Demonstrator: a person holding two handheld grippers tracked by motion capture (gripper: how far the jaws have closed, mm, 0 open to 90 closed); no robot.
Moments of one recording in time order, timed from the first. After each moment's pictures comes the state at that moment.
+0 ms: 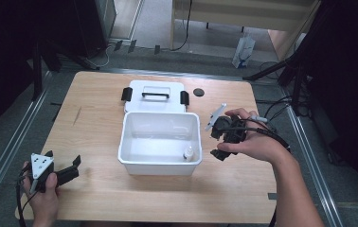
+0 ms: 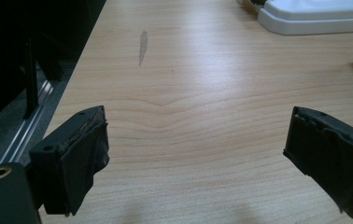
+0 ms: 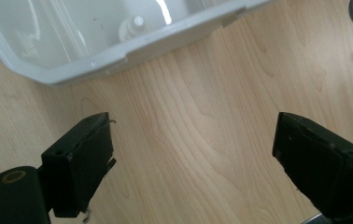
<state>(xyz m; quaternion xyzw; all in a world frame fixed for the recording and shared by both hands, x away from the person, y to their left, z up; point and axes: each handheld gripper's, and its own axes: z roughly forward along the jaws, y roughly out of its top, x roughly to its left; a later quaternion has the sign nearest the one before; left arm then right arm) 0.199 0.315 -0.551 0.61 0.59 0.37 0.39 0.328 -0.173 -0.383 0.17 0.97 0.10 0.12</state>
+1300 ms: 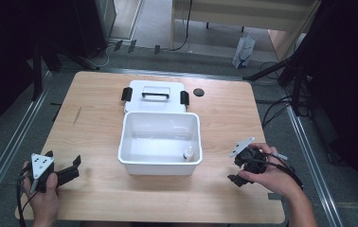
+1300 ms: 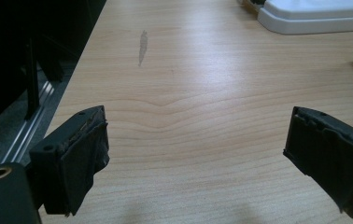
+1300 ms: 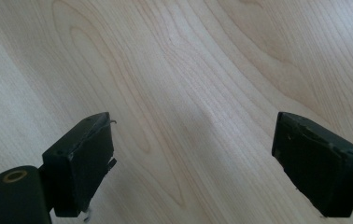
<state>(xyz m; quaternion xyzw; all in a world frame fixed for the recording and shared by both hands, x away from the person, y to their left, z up) 0.199 0.315 -0.551 0.61 0.58 0.37 0.39 0.290 -0.255 -0.472 0.27 0.95 0.14 0.10</state>
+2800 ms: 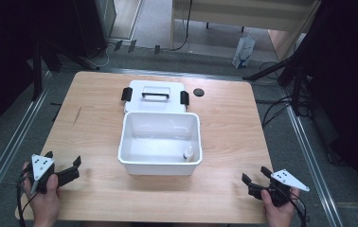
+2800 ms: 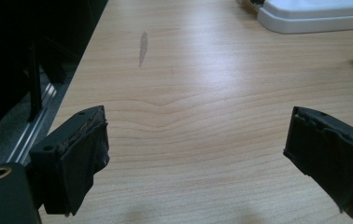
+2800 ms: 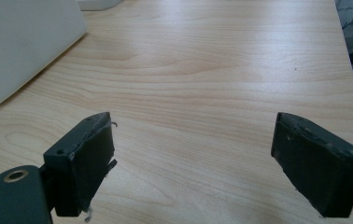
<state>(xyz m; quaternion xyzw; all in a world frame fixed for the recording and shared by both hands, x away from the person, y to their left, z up) 0.195 0.313 -0.551 0.61 0.58 0.38 0.38 0.222 -0.340 -0.547 0.50 0.70 0.46 0.23</state>
